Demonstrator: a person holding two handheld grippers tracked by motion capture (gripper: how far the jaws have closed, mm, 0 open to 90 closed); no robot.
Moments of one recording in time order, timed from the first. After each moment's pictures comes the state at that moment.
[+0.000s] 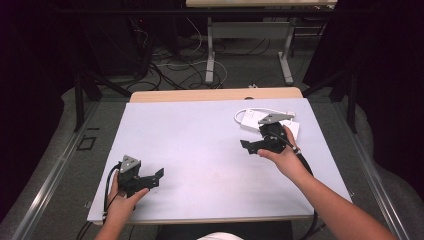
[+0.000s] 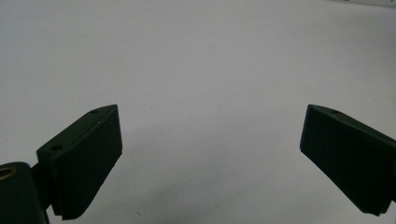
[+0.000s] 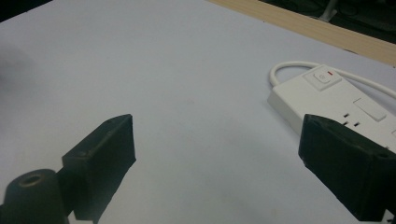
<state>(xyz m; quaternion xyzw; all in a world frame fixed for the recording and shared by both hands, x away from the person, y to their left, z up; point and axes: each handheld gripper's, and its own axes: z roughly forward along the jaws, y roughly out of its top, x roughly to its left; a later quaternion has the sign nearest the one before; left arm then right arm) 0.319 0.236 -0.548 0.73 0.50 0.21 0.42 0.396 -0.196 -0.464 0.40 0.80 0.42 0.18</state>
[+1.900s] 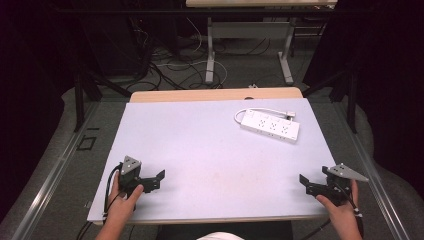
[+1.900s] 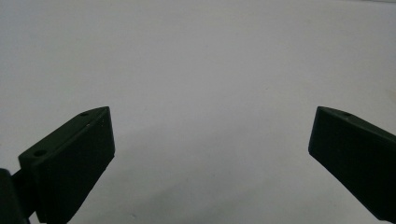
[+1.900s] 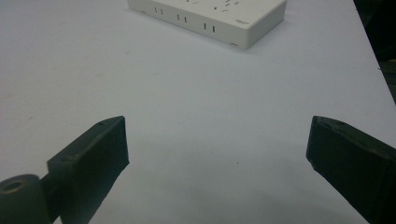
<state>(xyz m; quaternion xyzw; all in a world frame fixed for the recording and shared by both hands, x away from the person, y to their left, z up) 0.317 0.234 -0.550 0.73 0.49 0.21 0.42 0.283 -0.359 -0.557 0.53 0.68 0.43 0.27</state>
